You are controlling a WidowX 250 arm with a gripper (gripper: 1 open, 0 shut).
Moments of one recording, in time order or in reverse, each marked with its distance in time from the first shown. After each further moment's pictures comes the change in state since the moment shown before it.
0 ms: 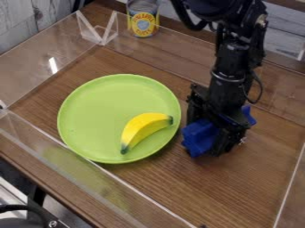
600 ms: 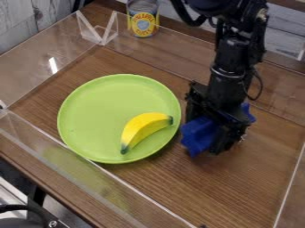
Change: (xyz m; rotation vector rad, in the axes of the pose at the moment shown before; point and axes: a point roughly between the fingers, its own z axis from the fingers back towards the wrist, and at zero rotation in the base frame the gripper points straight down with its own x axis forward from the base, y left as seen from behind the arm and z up) arm -0.005 0.000 0.003 0.002 0.017 0.017
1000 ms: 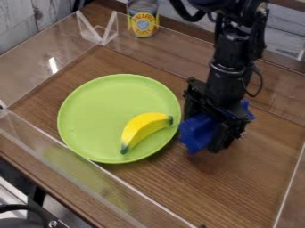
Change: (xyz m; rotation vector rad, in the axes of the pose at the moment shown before) arm -0.006 -0.001 0.006 -0.002 0.008 0.012
